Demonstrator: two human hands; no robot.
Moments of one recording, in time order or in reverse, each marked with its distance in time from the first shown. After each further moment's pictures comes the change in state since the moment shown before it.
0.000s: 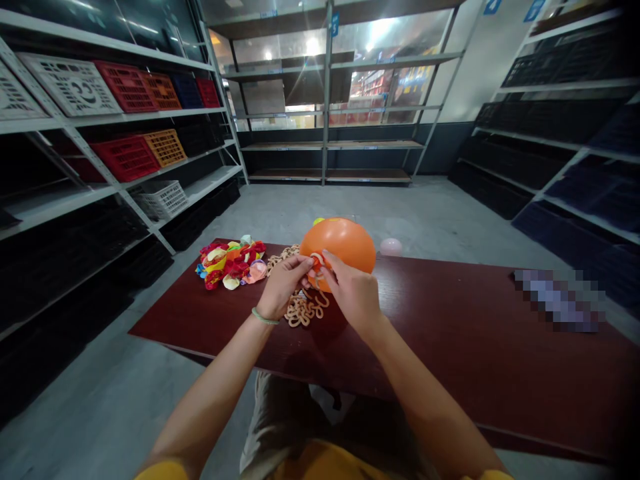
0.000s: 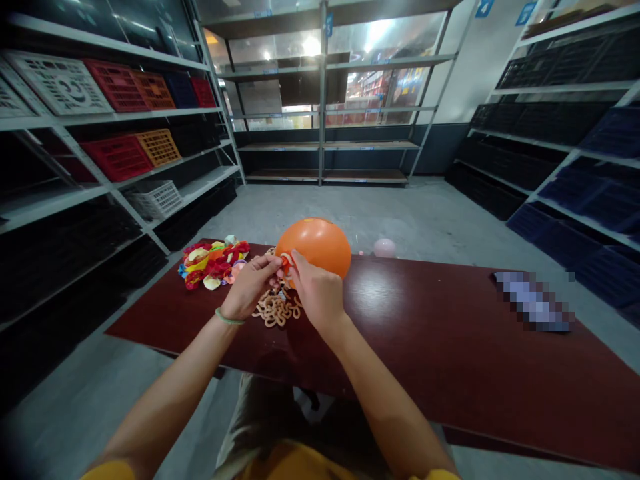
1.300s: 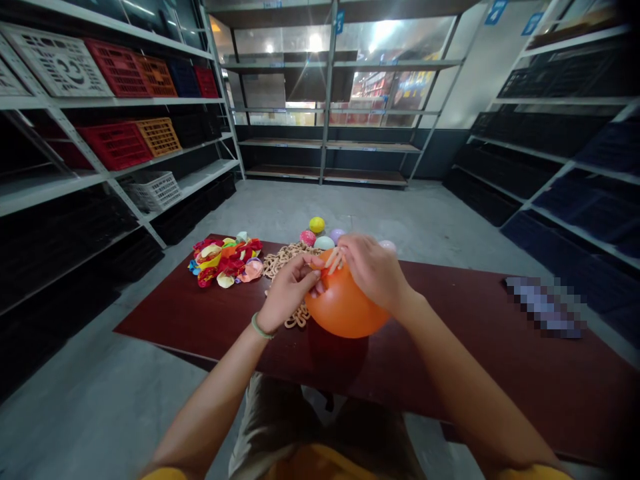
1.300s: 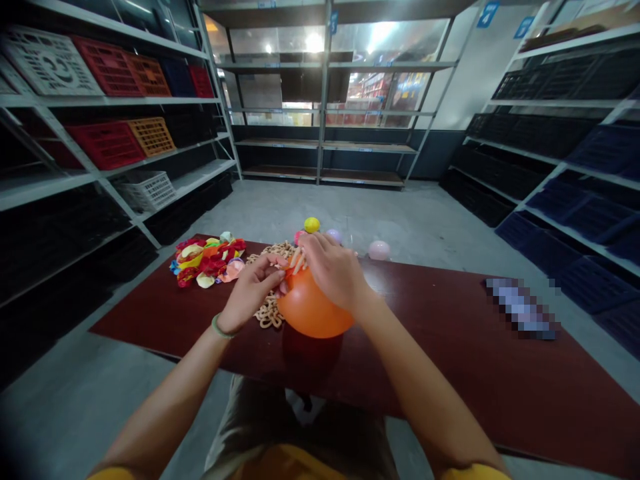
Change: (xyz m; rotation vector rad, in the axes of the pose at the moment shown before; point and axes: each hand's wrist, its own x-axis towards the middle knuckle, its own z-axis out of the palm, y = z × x) left_hand -0.016 0.008 0.010 0.111 -0.164 0.194; right_hand 0.039 0.027 -0.047 -0.031 0.074 -0.415
